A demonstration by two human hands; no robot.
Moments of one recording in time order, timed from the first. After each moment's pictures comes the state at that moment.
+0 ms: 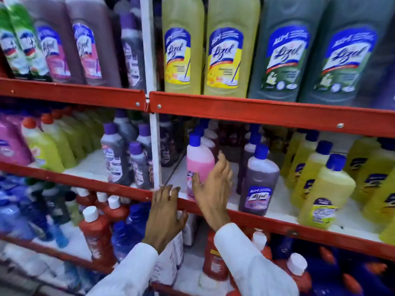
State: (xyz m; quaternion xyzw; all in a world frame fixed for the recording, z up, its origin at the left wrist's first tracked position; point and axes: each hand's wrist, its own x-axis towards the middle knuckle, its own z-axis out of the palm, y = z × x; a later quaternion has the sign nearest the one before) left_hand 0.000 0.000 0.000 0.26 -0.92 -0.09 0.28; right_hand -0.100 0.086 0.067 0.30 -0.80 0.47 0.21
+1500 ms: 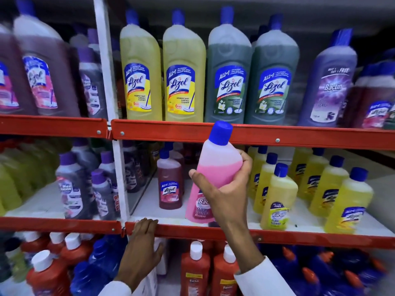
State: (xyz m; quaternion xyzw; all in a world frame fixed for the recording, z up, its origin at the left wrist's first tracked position) left_hand -0.011 -0.001 -0.026 0.20 -0.93 -0.16 0.26; right_hand -0.072 0.199 0.159 0.30 -0.55 0.76 0.17
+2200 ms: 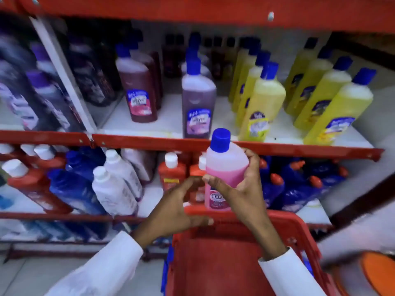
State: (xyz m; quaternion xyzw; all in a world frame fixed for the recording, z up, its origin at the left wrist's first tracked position) left_hand 0.004 0.180 -0.038 0.00 -0.87 -0.48 0.10; right_hand -0.084 0.335 -0.003 0.25 -0.71 0.66 0.01
